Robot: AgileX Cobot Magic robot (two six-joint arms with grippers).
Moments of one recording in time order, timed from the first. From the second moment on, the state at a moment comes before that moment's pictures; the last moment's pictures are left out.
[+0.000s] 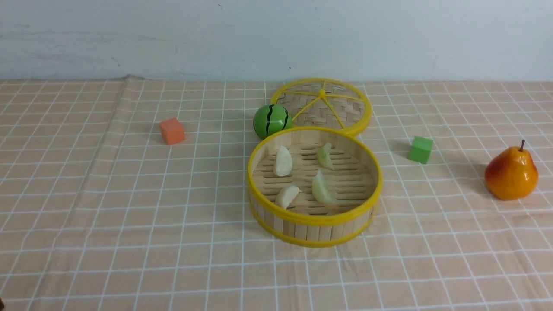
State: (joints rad) right arm 0.11 -0.01 0.01 0.02 0.39 0.18; left arm -0.61 -0.01 -0.21 0.51 0.55 -0.73
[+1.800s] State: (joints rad) right arm 0.11 -0.01 0.01 0.02 0.39 0.18; left arm -0.10 -0.01 0.03 -0.15 0.40 -0.03
